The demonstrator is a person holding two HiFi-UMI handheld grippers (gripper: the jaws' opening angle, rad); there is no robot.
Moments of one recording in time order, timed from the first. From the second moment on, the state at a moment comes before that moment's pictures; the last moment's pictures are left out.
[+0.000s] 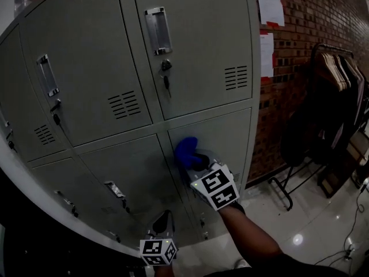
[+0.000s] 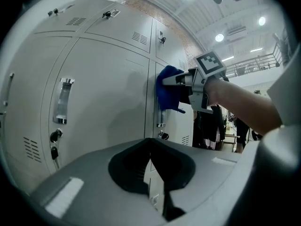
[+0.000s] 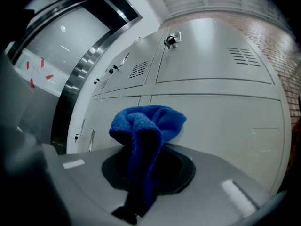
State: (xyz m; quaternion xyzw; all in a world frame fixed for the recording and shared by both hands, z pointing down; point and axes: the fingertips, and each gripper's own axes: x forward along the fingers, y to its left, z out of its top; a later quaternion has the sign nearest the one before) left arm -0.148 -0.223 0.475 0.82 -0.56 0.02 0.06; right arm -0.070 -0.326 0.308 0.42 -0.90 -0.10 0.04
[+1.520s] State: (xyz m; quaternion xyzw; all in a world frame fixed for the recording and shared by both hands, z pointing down) left arm -0.111 -0.237 0.460 0.83 -0.56 0.00 0.02; right arm 0.161 -0.368 0.316 0.57 -0.81 -0.09 0.06
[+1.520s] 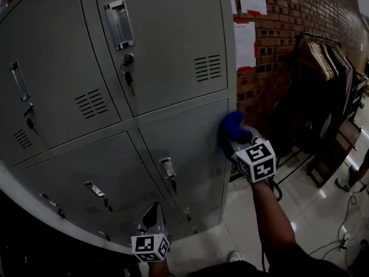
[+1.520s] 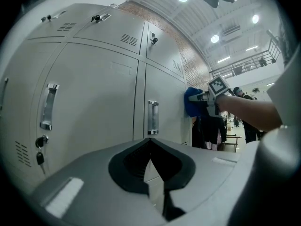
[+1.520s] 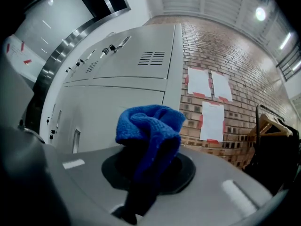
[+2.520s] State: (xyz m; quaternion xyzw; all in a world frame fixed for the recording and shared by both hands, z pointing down) left arm -0.151 -0.222 0.467 0.81 -0.58 0.01 0.03; right arm -0.080 -0.322 0.397 0.39 -0.92 -0.05 0.09
